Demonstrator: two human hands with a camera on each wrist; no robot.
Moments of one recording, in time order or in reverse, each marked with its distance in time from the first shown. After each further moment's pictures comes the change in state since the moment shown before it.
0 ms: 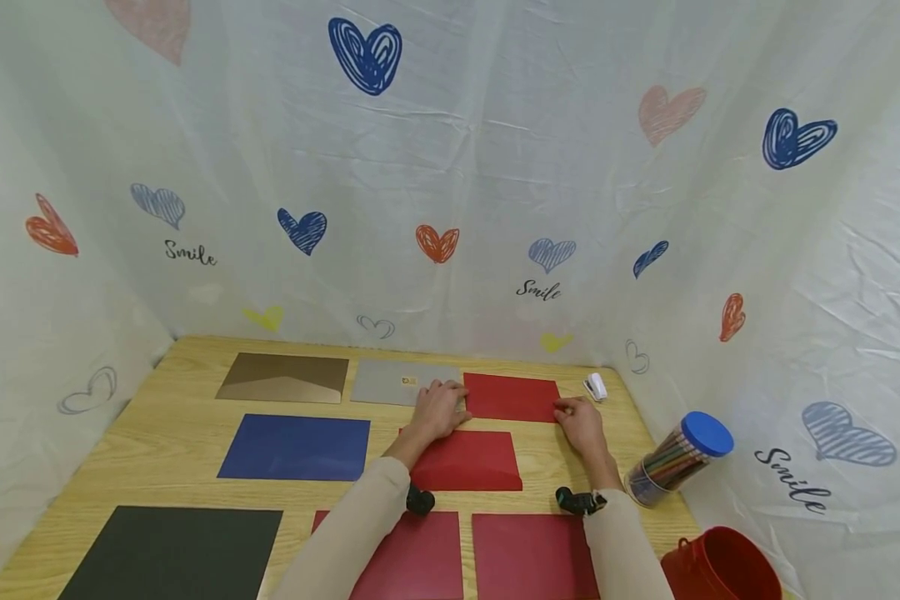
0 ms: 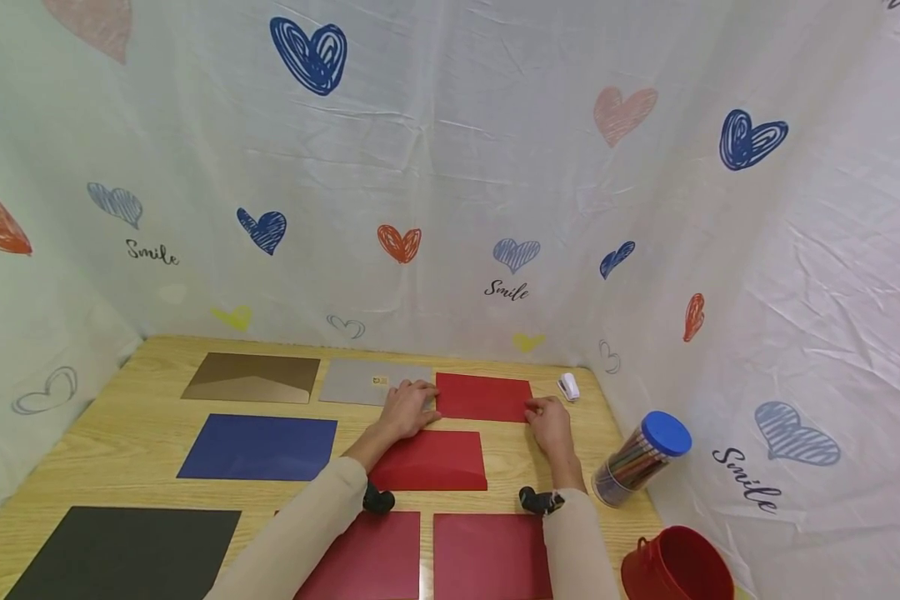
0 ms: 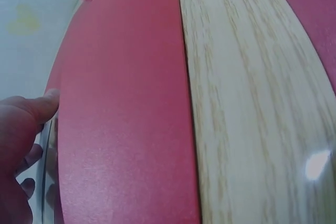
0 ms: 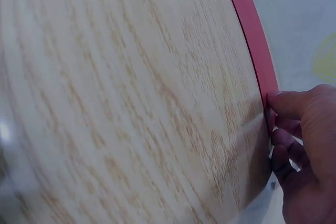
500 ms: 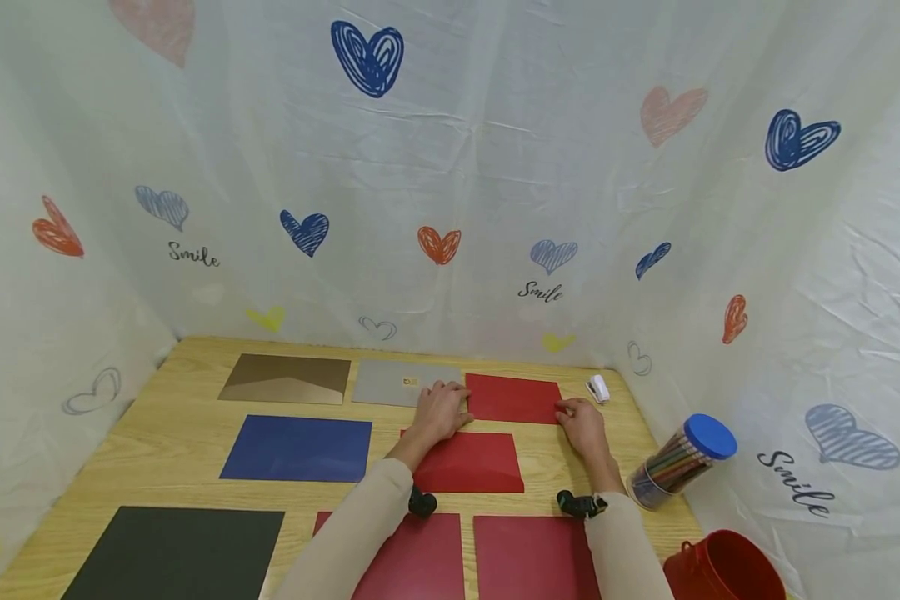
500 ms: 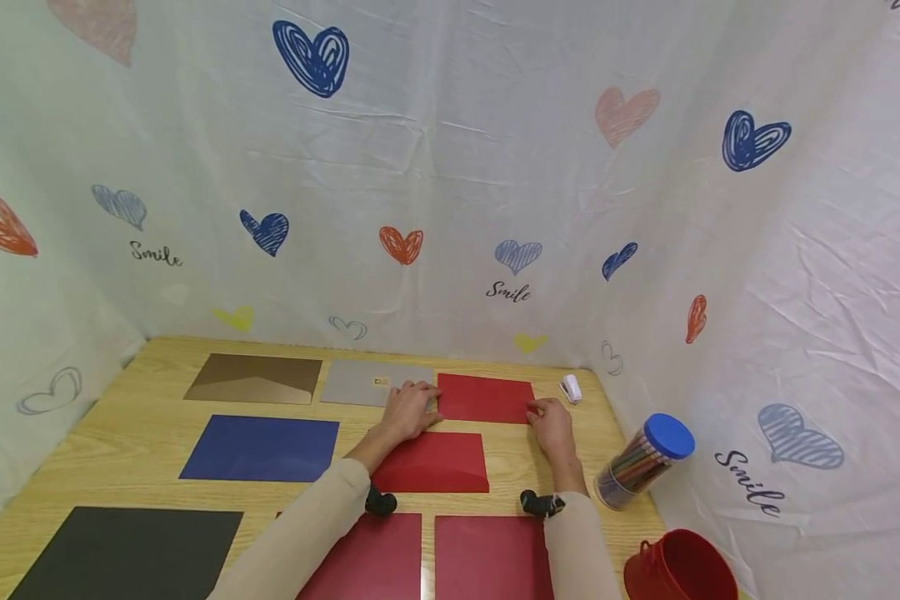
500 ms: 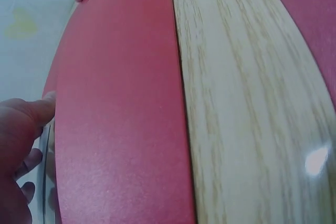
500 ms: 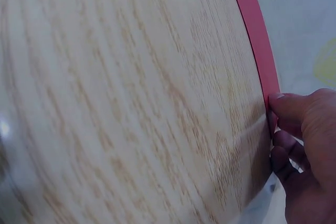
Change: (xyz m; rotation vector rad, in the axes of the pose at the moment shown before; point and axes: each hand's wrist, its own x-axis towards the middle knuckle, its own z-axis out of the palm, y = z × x) left_hand -0.002 0.005 -0.002 0.033 0.008 -0.025; right_hand 0.000 0.000 0.001 -0.038 0.001 -0.019
